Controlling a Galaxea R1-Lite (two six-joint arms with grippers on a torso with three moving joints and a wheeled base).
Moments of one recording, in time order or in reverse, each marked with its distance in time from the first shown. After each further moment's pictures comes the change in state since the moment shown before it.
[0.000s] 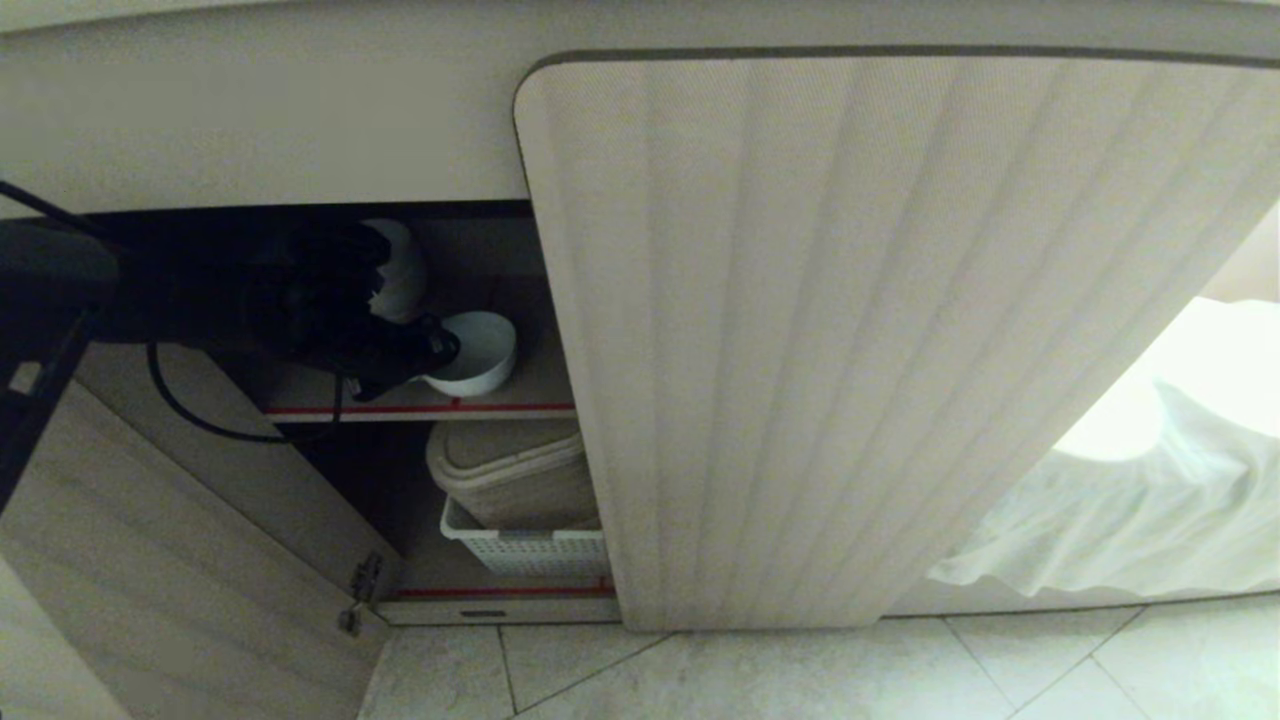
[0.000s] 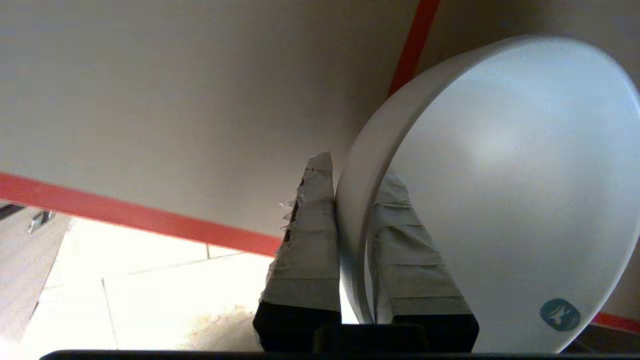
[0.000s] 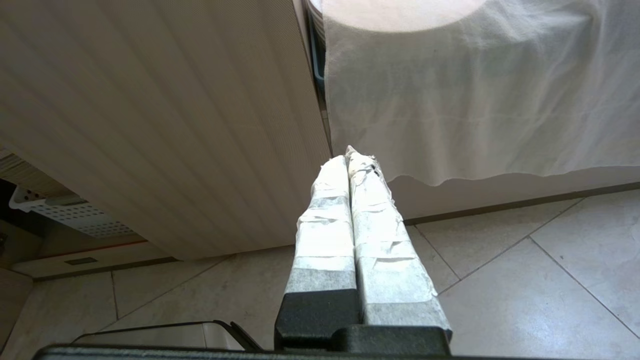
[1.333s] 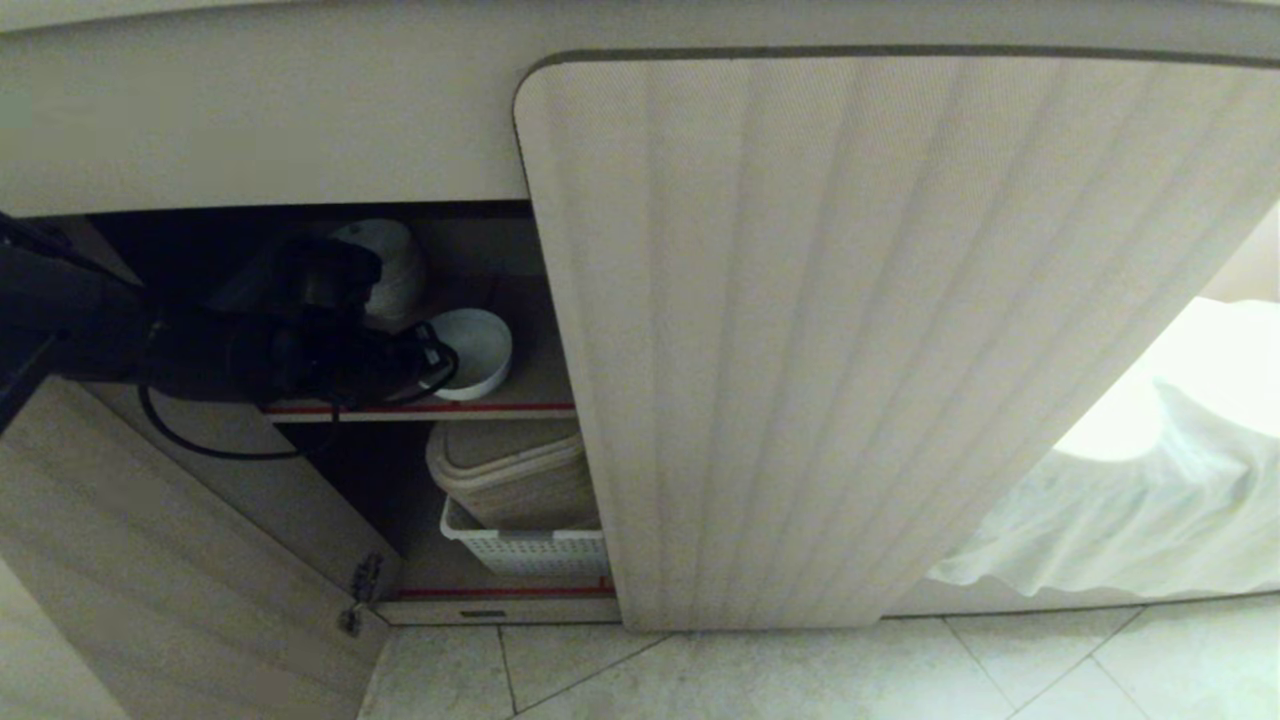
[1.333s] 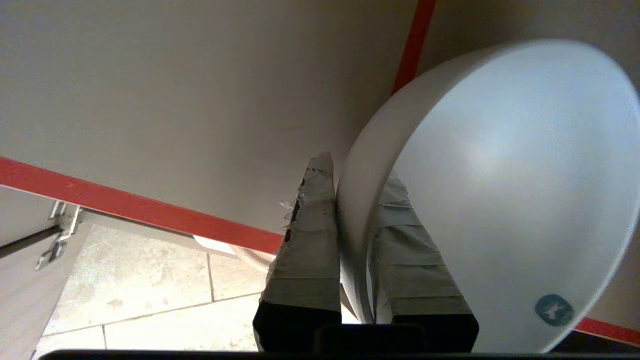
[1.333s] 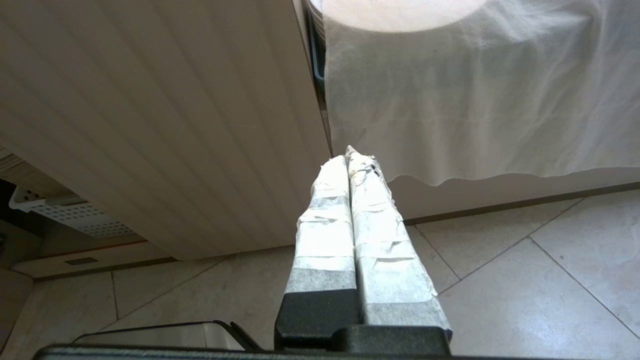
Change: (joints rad) left arm -0.010 -0.081 0.252 -0.311 0.075 0.009; right arm 0.000 0.000 0.000 0.000 0.000 0.000
